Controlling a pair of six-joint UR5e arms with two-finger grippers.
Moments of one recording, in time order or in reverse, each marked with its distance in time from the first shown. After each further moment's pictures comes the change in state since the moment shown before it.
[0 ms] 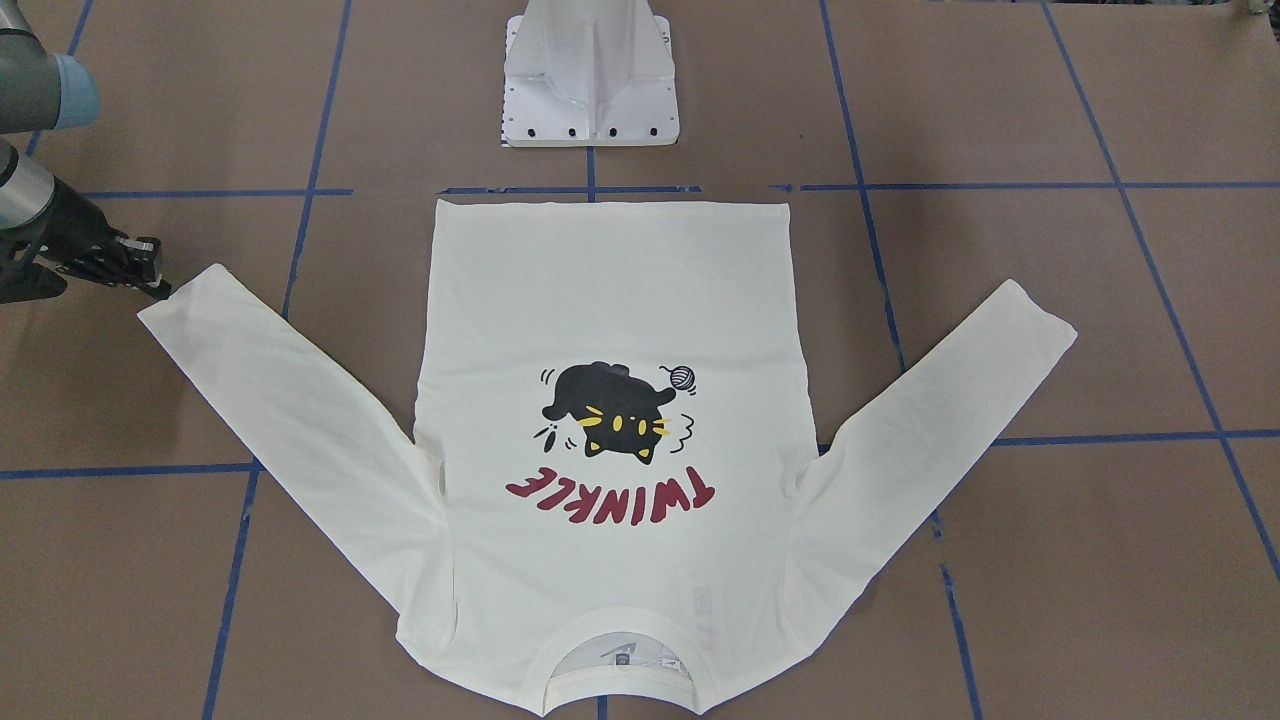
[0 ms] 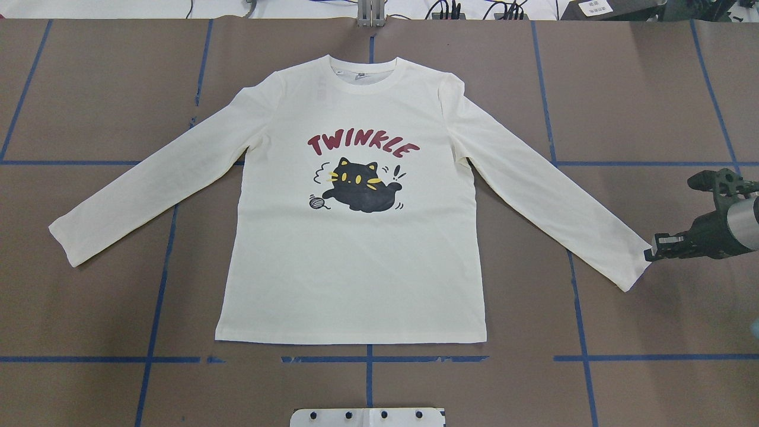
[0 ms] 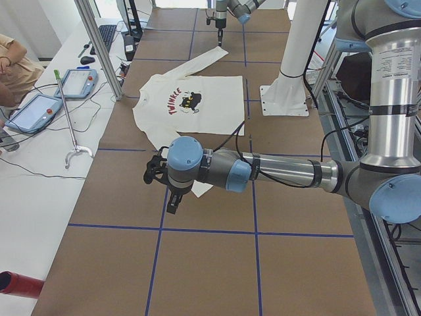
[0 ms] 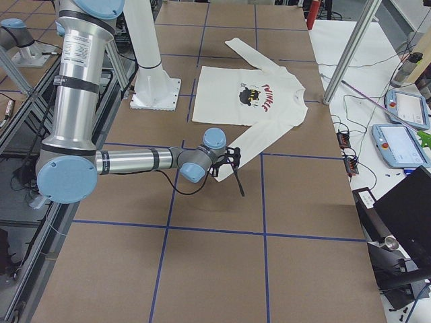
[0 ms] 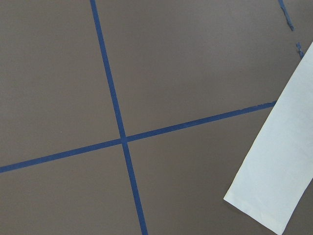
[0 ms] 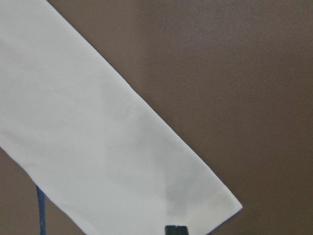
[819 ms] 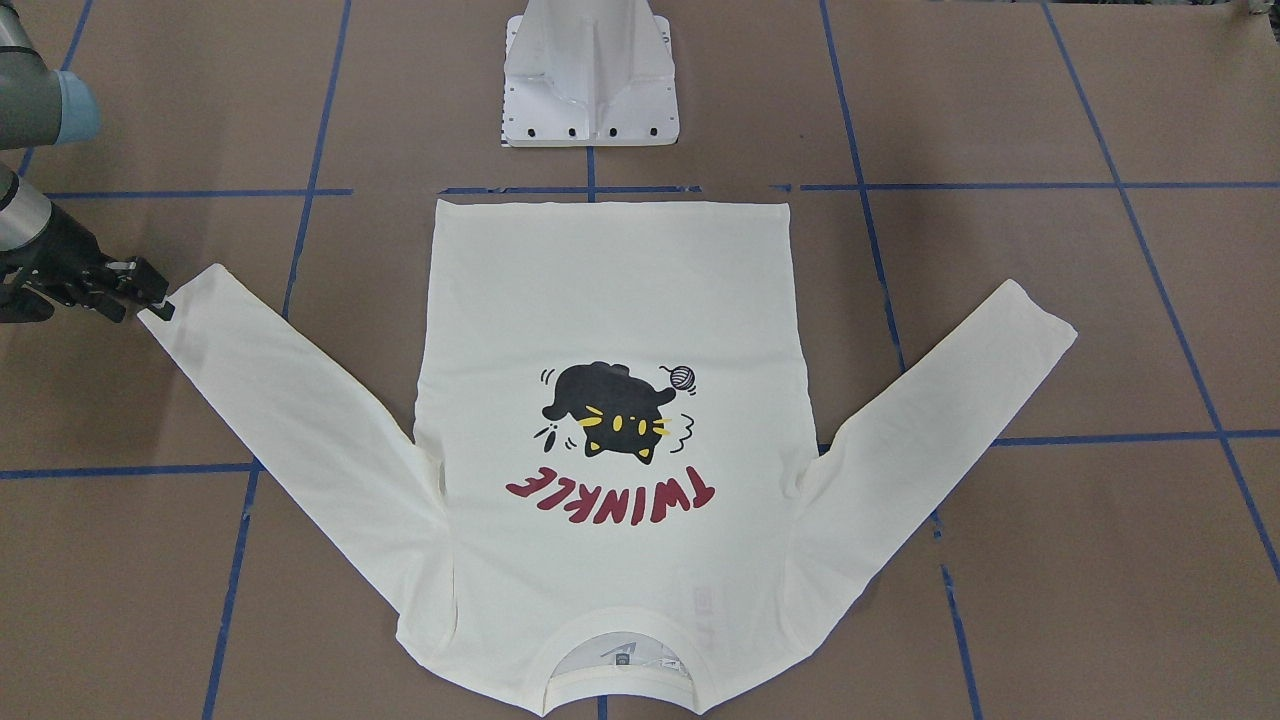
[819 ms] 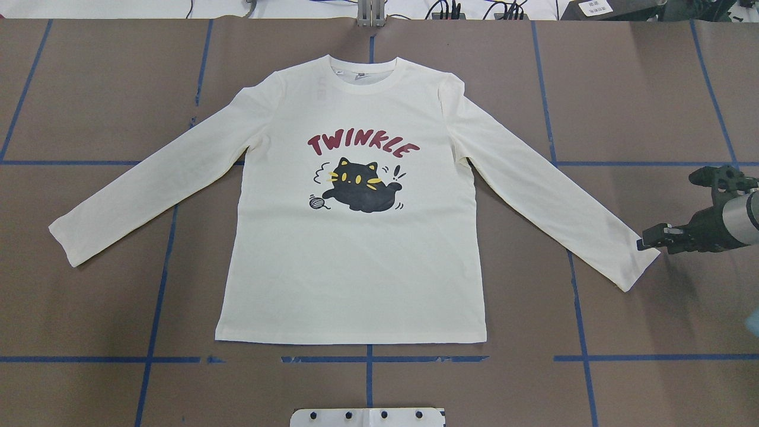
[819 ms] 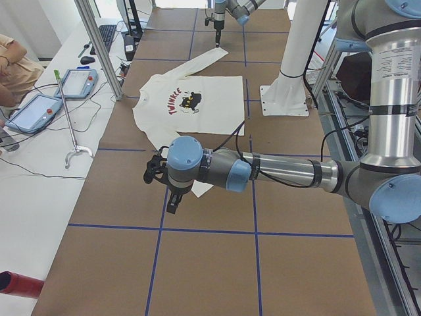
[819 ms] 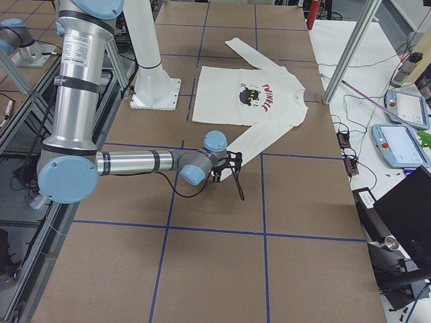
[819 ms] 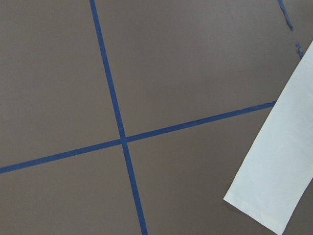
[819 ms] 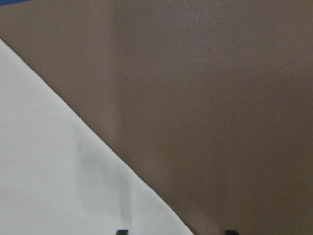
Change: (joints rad) left arm 0.000 0.000 -0.001 -0.001 0.000 0.000; right arm 0.005 0.033 -0.069 -0.012 -0.068 0.011
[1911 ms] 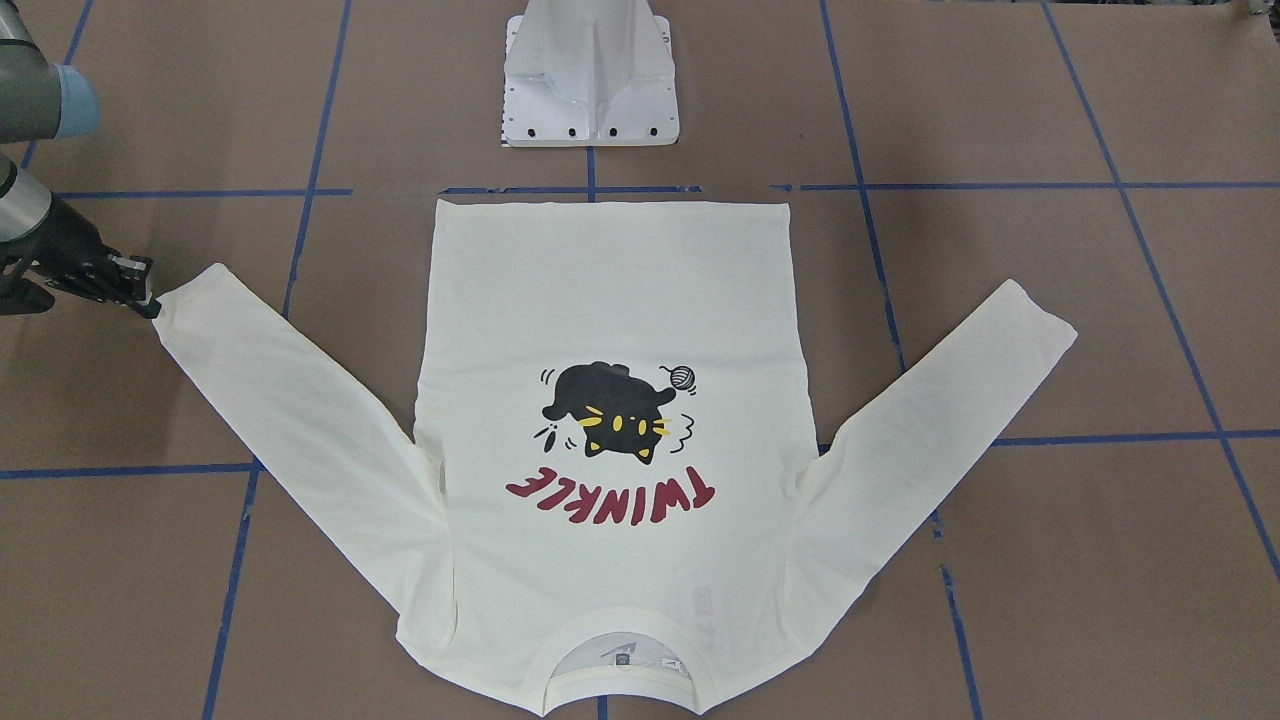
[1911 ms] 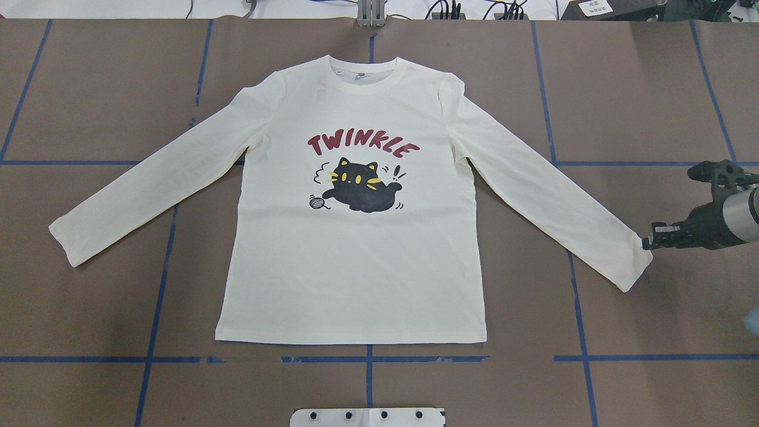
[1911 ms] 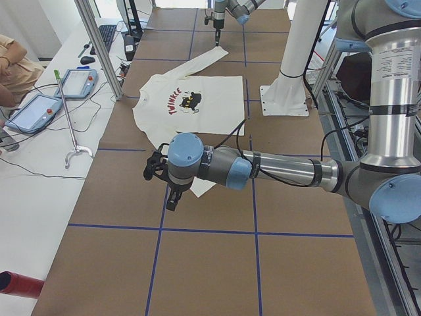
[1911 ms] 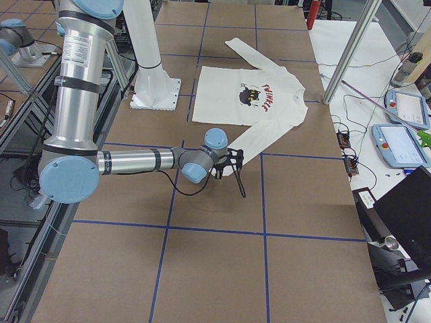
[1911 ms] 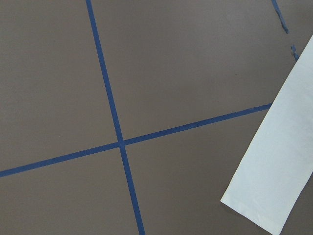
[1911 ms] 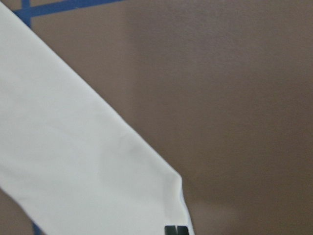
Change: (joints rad) left arm 0.000 0.000 -0.017 0.001 0.000 -0.003; right arm 0.002 0.001 0.076 0.000 0.033 0.042
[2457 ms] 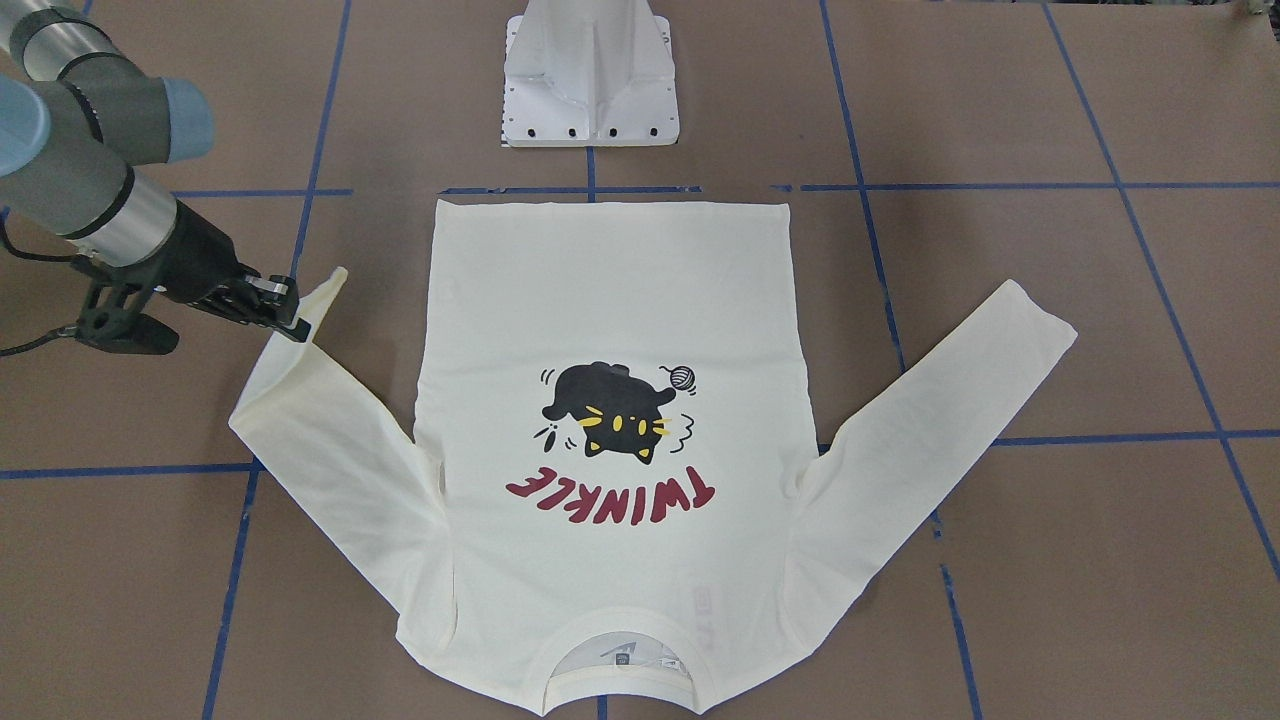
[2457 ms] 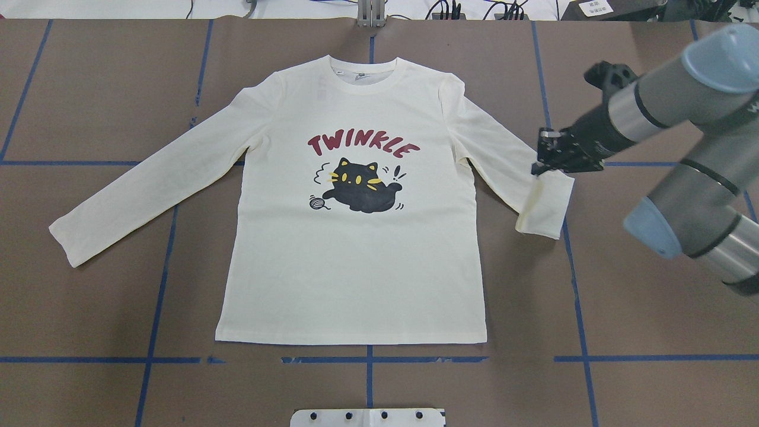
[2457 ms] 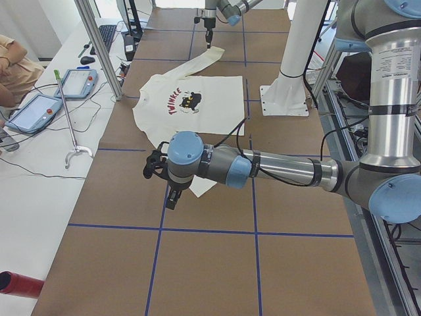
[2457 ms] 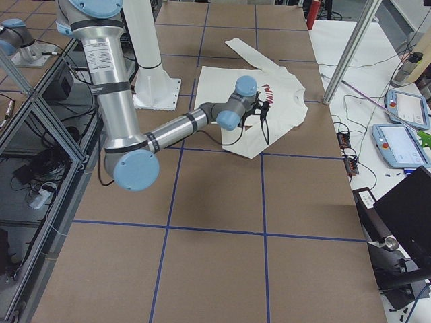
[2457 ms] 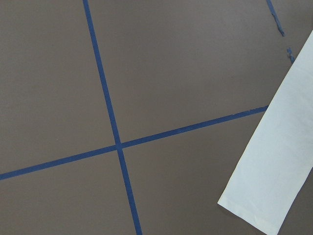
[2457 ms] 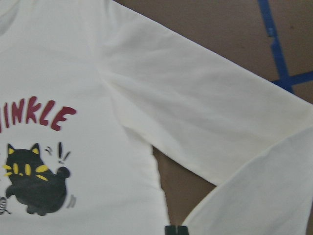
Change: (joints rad) left arm 0.000 -0.001 -0.021 0.001 -0.001 -0.019; right arm 0.031 0.533 0.036 -0.460 0.108 0.239
